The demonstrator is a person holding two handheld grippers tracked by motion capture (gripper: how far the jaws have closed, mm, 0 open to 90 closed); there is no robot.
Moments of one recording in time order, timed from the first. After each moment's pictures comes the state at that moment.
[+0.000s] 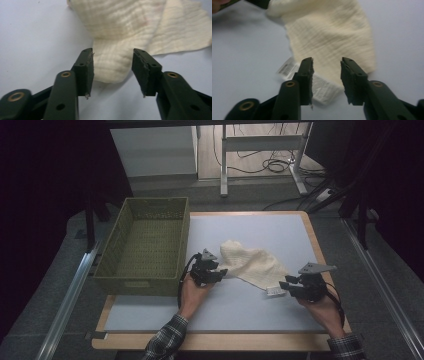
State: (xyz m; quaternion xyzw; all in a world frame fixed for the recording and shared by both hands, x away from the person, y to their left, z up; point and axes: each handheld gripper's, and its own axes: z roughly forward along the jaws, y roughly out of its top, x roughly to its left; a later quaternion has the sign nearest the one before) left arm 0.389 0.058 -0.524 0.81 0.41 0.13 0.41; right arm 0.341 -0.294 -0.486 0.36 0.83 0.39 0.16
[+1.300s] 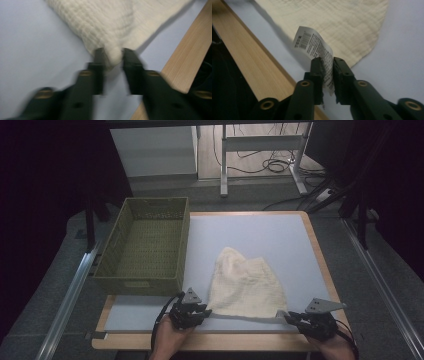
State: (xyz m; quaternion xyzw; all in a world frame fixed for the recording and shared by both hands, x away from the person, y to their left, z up) left arm 0.255 0.100 -0.522 0.85 0.37 0.07 0.38; right arm 0.248 -0.306 -0.506 0.33 0.86 0.38 0.12
